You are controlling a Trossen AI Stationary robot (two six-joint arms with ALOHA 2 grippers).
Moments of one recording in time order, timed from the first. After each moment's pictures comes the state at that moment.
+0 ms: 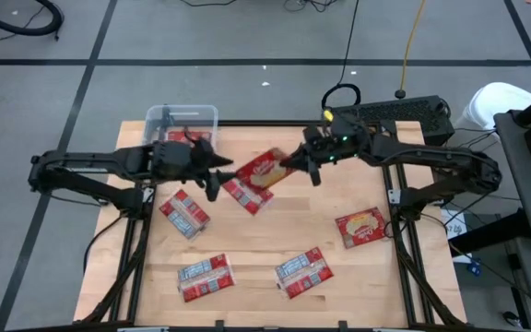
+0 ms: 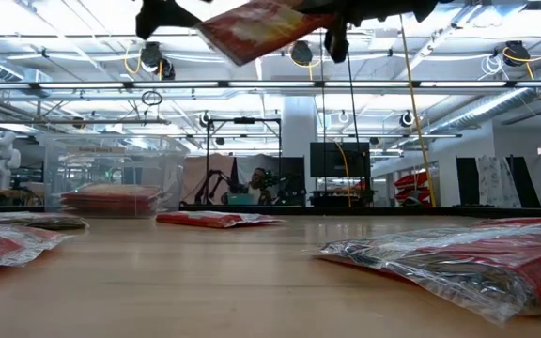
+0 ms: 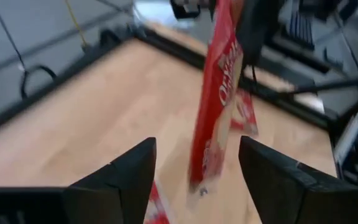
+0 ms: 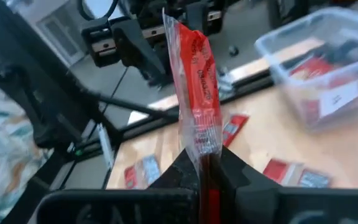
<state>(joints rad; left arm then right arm) 0.02 1.06 1.04 -0.39 -0.19 -0.40 -0.29 1.28 1.03 0.01 -0.44 0.38</state>
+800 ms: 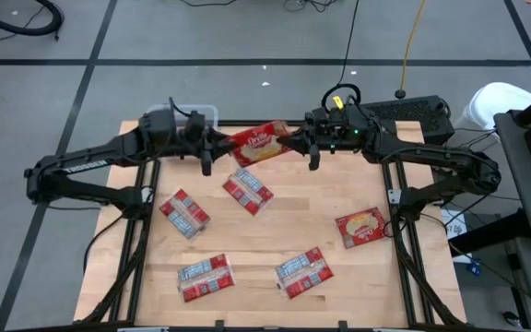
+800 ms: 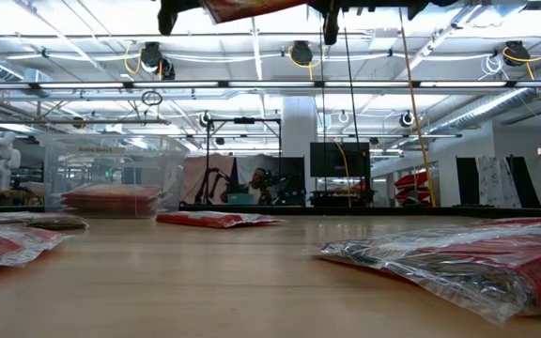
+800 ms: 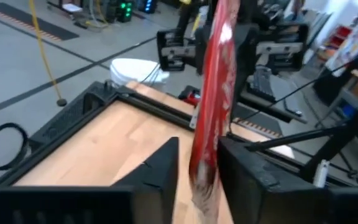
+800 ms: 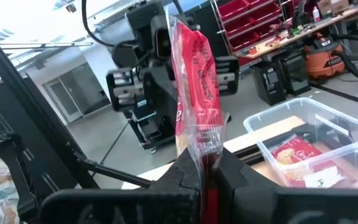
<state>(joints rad) 0.30 1.04 1.04 -0.16 0.14 -0.29 -0.33 1.29 1.03 0.31 -0.34 0.44</state>
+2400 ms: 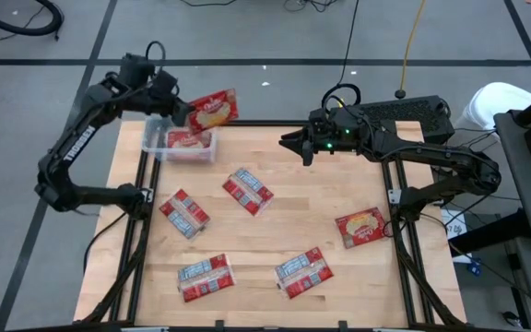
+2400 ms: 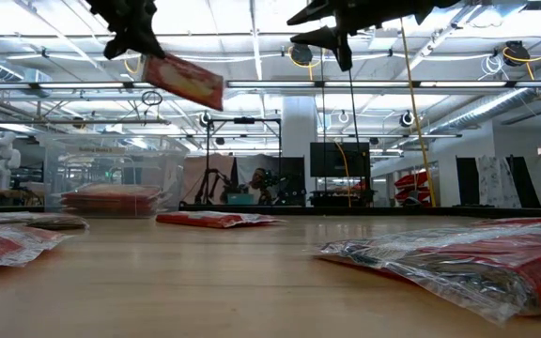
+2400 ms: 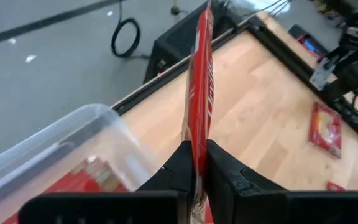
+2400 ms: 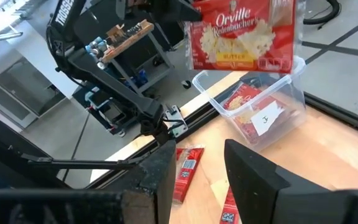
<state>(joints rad) 0.98 1.18 1.44 -1.00 0.39 -0.07 -0.35 1.29 1.03 0.07 -0.21 0.54</state>
